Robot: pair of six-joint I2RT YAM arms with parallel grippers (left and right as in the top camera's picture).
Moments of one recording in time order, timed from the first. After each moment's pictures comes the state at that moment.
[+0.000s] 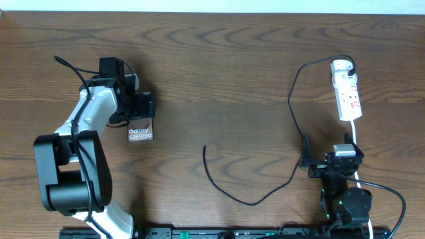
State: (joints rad) left arm 0.08 1.84 1.18 -0.71 0.15 -0.07; right arm 0.04 0.01 0.01 -0.07 0.01 -0.07
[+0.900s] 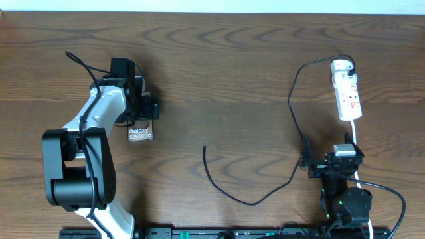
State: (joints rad) left arm 0.02 1.86 1.18 -0.71 0.04 -0.07; right arm 0.04 0.01 0.01 -0.07 0.01 -0.07
